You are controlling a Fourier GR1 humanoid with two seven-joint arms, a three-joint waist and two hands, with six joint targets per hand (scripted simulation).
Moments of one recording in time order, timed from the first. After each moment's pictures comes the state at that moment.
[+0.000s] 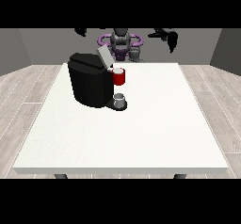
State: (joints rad) left arm -0.40 0.02 0.31 -1.01 -0.13 -0.32 -0.16; right arm -0.25 -0.17 -0.02 -1.46 -0.05 0.01 0.04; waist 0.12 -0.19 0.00
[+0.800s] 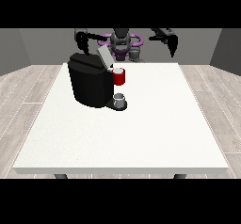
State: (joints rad) left arm -0.29 0.03 0.22 -1.30 -0.04 -0.27 -0.06; right arm -0.44 -0.18 -0.09 -1.27 -0.07 0.07 0.00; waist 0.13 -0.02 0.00
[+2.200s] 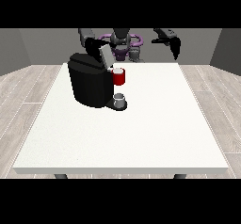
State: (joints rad) left arm -0.25 0.10 0.19 -1.38 0.03 -0.21 -0.08; right arm -0.66 -0.14 -0.08 -1.06 0.02 0.05 -0.10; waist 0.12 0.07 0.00
